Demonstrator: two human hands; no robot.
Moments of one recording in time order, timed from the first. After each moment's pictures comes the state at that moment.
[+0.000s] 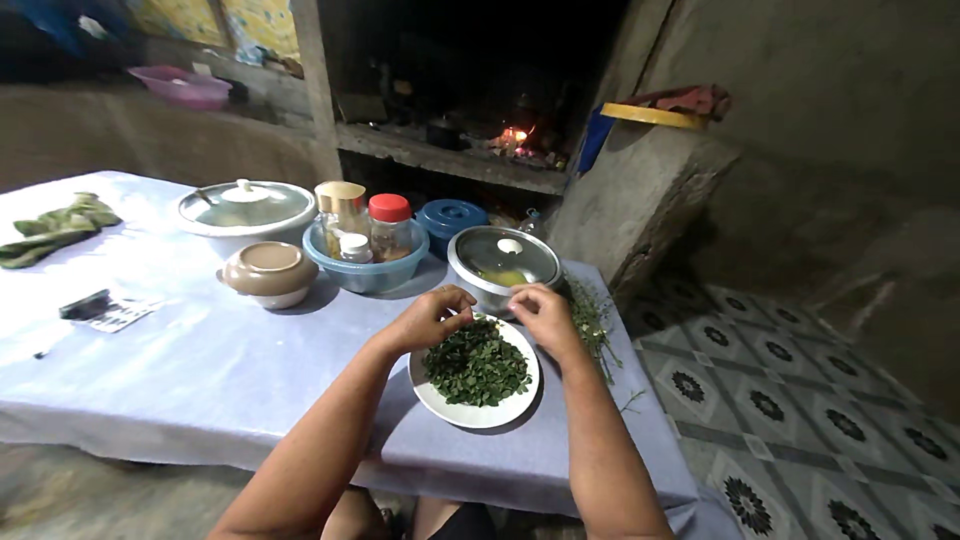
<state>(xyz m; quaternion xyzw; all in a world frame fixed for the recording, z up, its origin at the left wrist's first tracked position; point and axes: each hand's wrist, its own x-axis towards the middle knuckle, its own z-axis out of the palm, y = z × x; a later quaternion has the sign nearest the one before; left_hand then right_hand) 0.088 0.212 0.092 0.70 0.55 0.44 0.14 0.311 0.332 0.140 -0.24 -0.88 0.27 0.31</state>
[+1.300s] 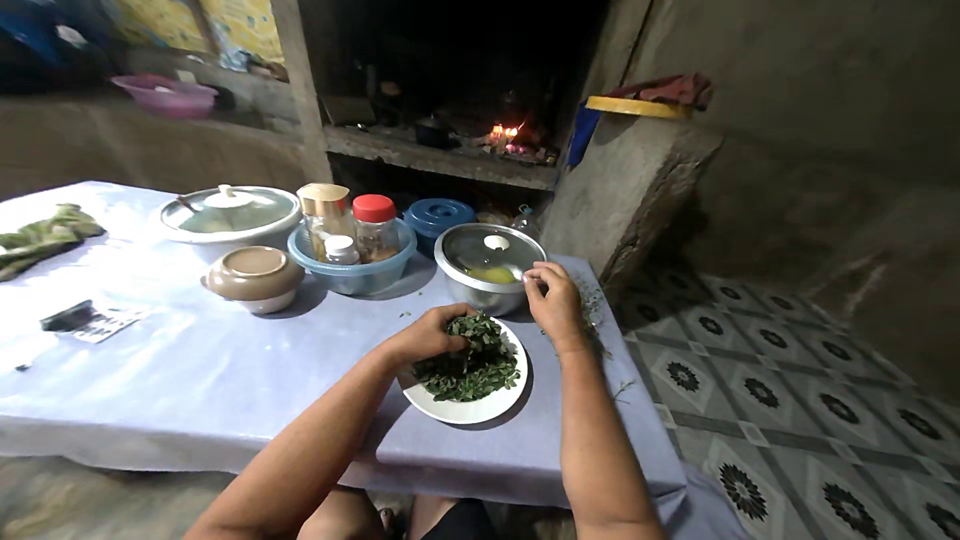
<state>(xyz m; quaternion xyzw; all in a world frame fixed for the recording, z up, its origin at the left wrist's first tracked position) 0.115 0.224 0.078 0.65 0.55 0.43 0.30 0.323 0.358 0.139 -0.29 -0.84 0.13 0.43</state>
